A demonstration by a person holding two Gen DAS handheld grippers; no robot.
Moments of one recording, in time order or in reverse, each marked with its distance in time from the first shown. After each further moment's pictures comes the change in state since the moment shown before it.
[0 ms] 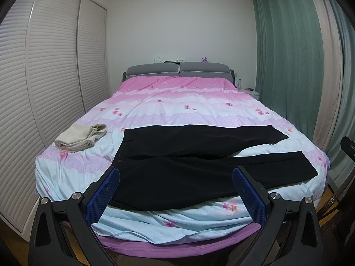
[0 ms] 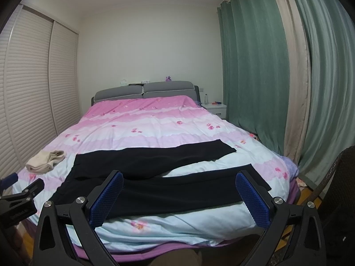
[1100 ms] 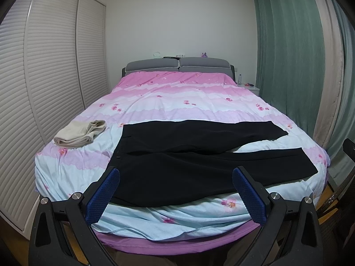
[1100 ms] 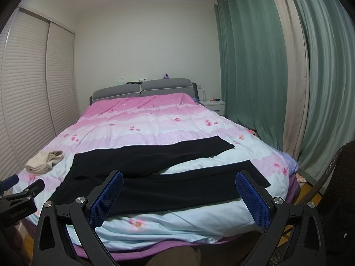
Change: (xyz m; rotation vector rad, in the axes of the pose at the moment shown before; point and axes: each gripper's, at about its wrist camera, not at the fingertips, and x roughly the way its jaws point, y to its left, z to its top) left arm 0.012 -0.004 -0.004 -0.002 -0.009 0.000; right arm 0.004 -0.008 -0.003 0.012 0.014 -0.008
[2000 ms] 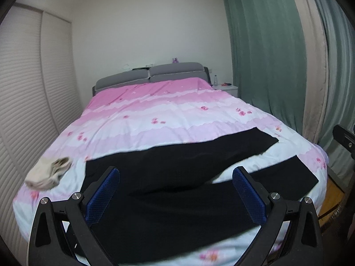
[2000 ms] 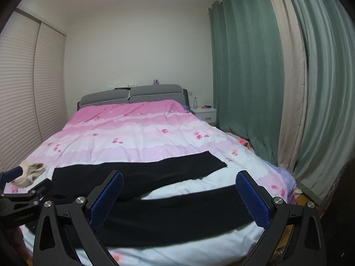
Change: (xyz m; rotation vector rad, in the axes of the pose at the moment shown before) left arm 0.136 -0.106 0.096 0.208 -0.027 -0.104; right arm 0.102 -0.035 0.059 -0.007 -0.031 -0.065
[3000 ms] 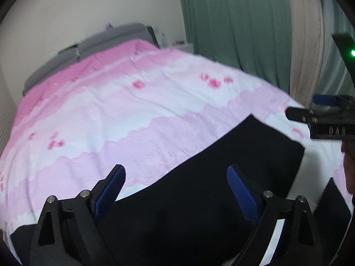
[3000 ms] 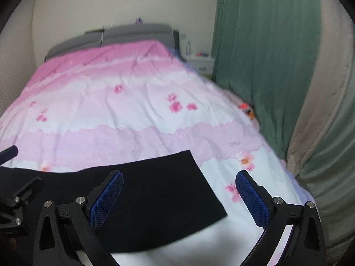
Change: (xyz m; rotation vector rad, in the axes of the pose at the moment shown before) left arm 0.438 -0.185 0.103 0.161 0.260 -0.301; right arm 0.502 -0.107 0.043 -0.077 0.419 -0.041
